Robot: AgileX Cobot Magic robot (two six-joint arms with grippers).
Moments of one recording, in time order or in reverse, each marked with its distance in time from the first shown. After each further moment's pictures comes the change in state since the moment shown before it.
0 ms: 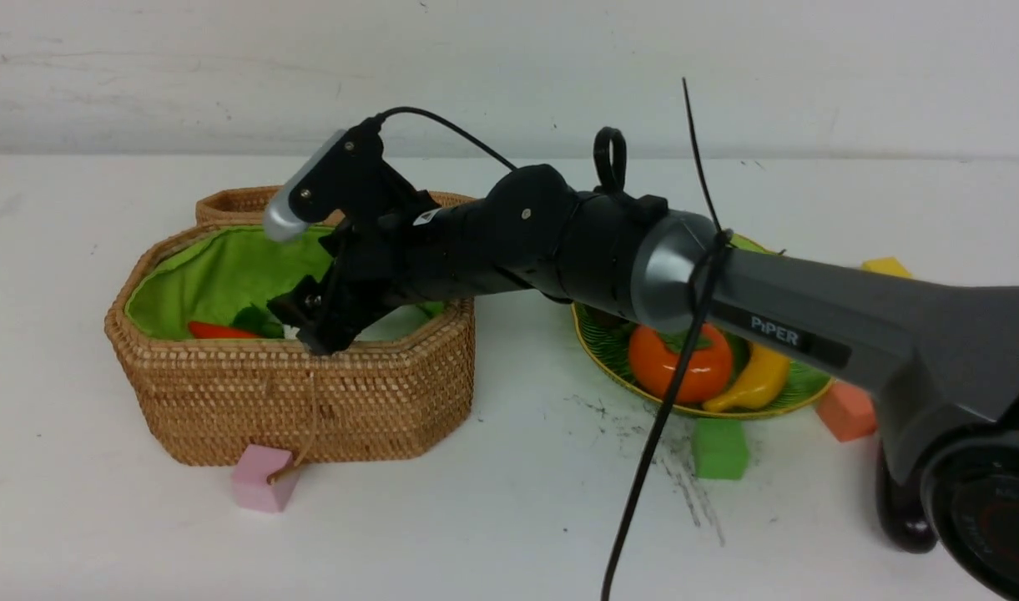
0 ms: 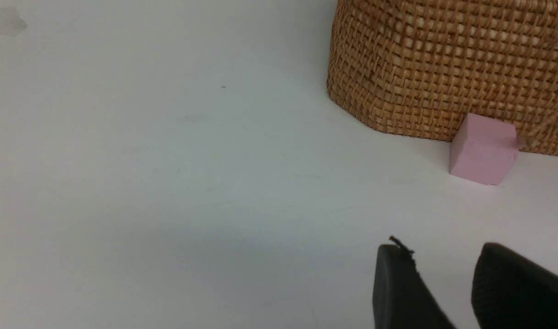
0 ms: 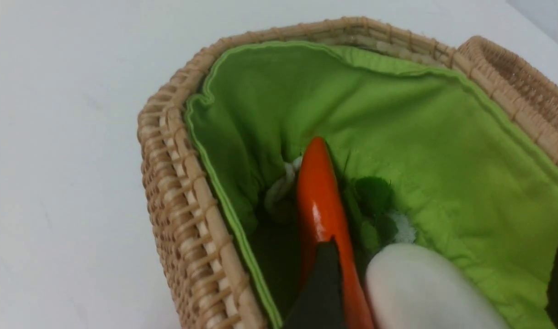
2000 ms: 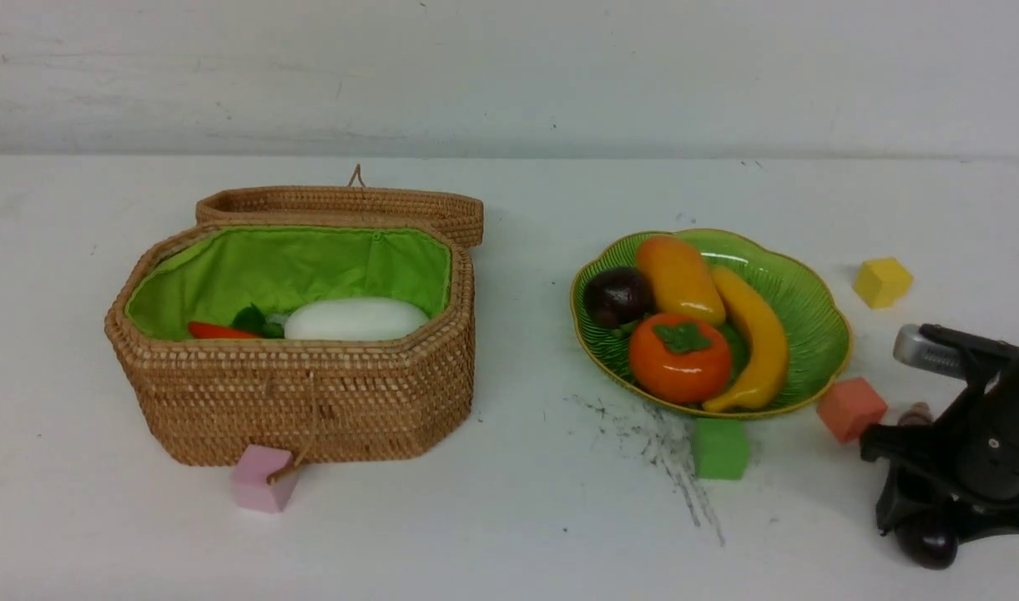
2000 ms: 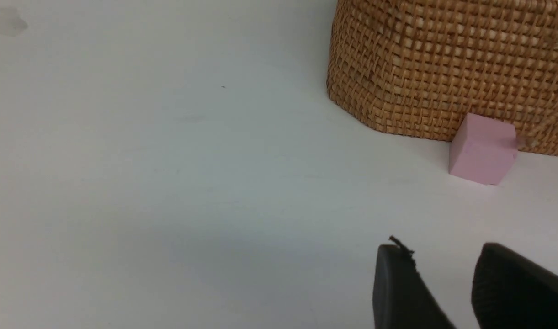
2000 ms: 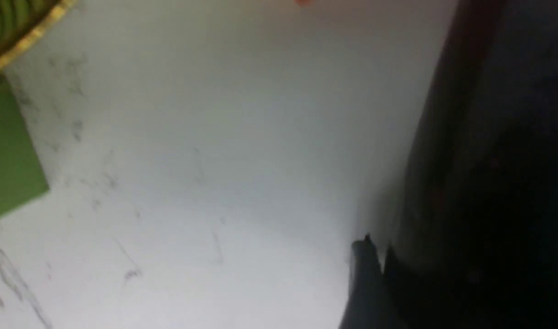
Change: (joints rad) right arm -0.740 -0.491 0.924 -0.675 0.405 1.252; left arm 0.000 0.000 0.000 0.000 0.000 0.000
